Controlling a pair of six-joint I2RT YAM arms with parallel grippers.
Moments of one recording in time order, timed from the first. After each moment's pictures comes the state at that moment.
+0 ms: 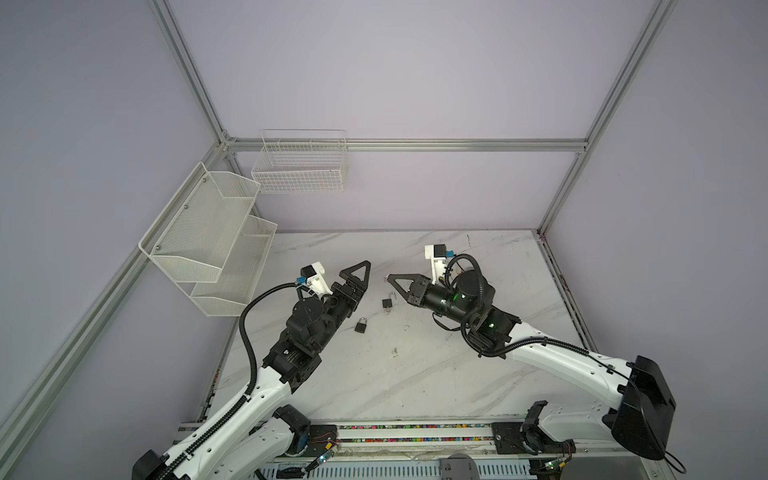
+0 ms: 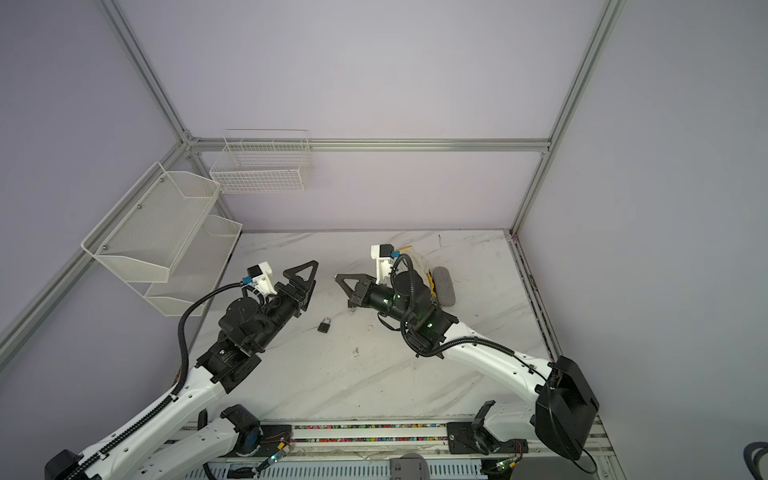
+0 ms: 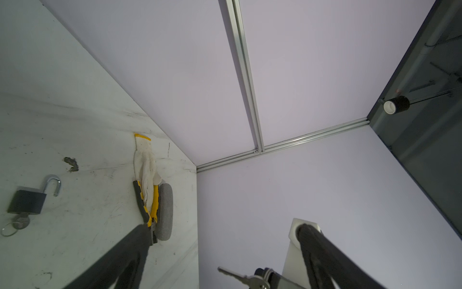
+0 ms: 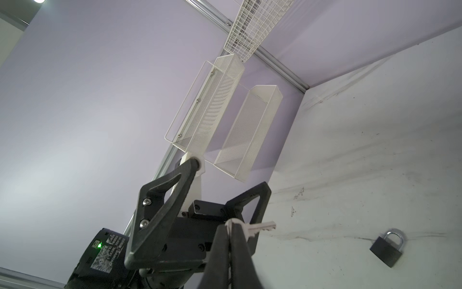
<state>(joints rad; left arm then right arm) -0.57 0.87 0.68 0.23 -0.10 -1.28 0.87 1.34 0.97 0.42 -0.23 1.05</state>
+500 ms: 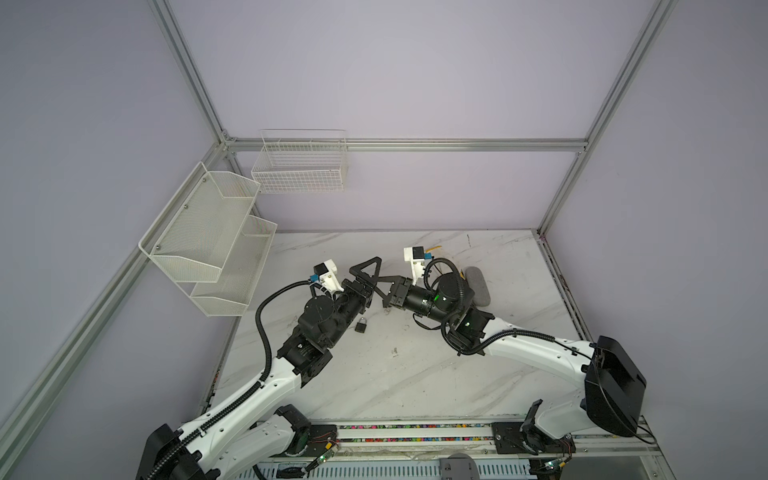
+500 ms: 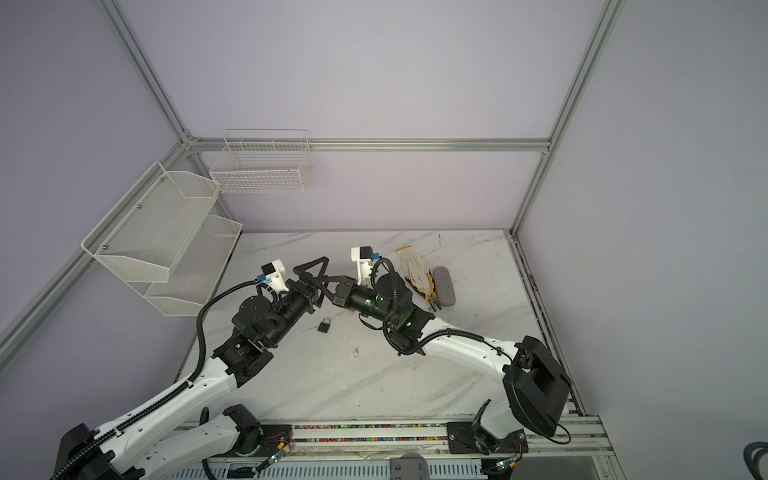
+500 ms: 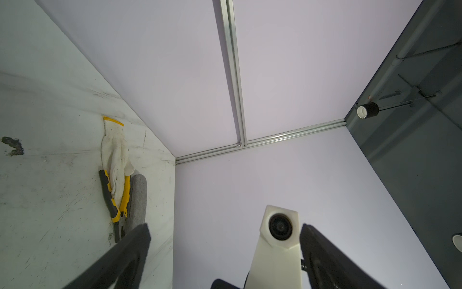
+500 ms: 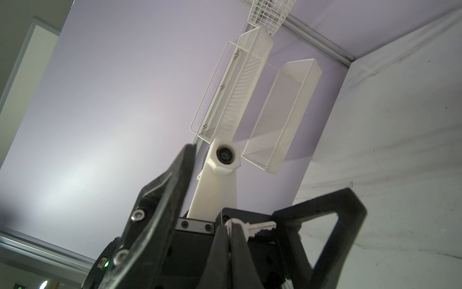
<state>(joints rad) -0.63 0.95 0.68 0.37 -0.12 -1.35 0.93 1.48 1.00 0.60 -0.26 1.16</state>
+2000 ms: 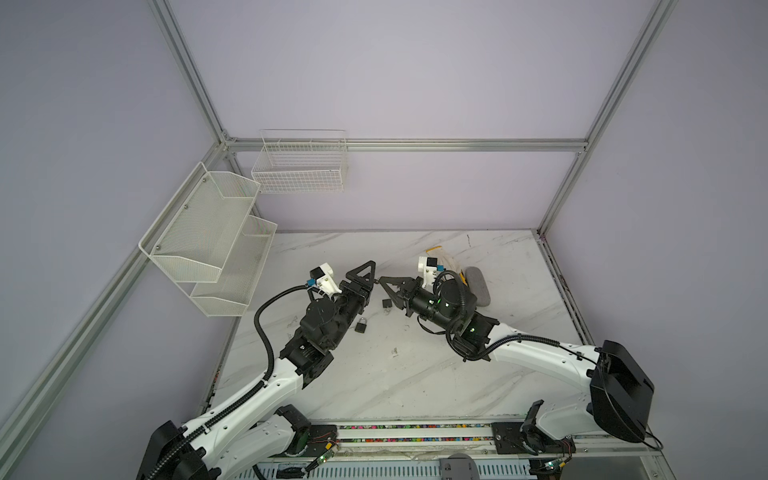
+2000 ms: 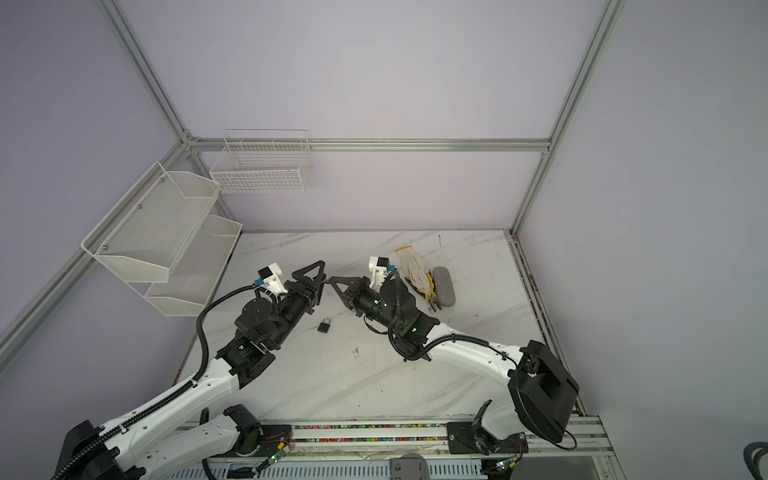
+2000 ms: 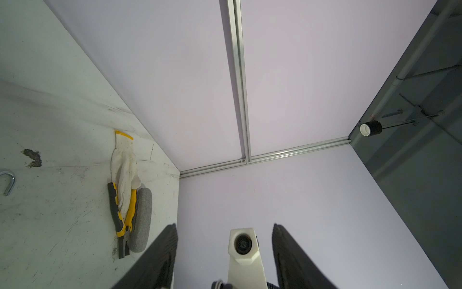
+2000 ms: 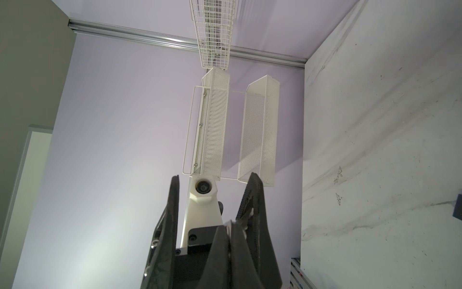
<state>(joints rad) -0.63 0.96 0.64 0.40 -0.19 -1.35 0.93 1.43 0.93 0.55 -0.08 1.47</state>
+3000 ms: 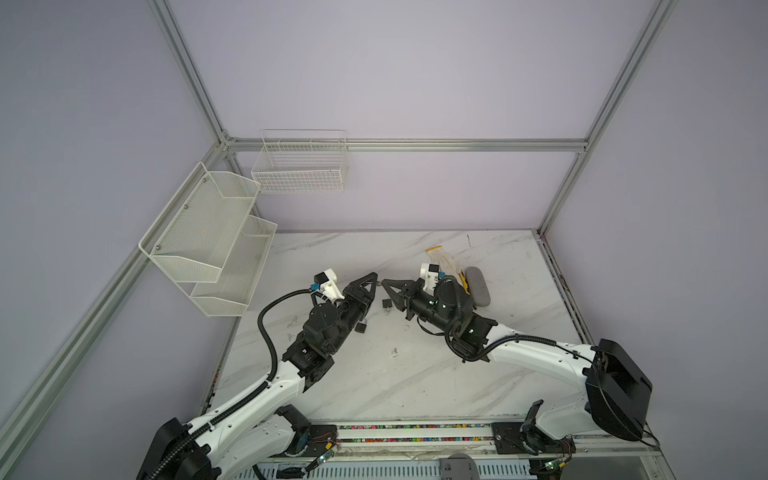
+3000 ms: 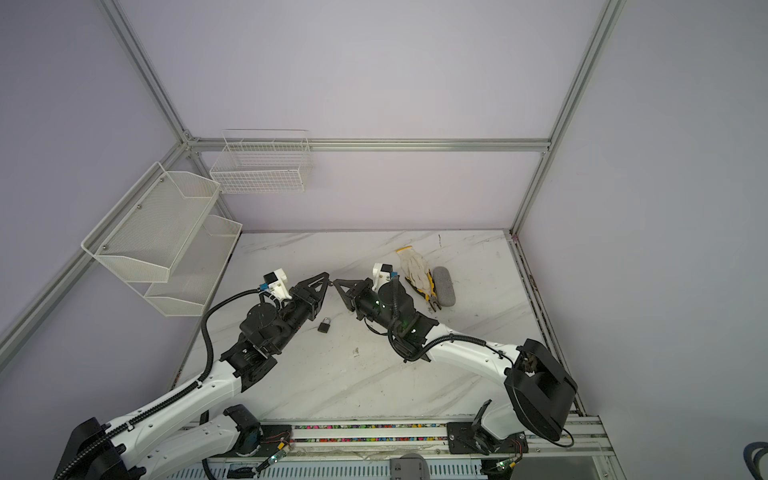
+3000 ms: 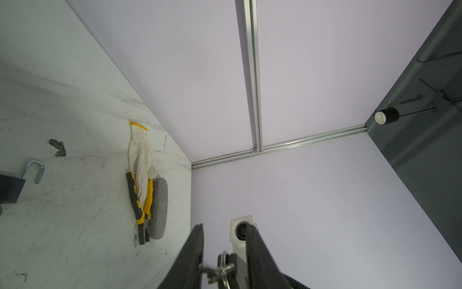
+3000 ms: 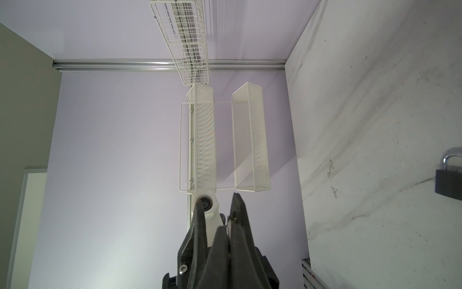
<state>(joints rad) -0.63 0.96 0.57 0.43 -0.16 -1.33 0.92 1.45 0.91 0.52 -0.04 1.59</state>
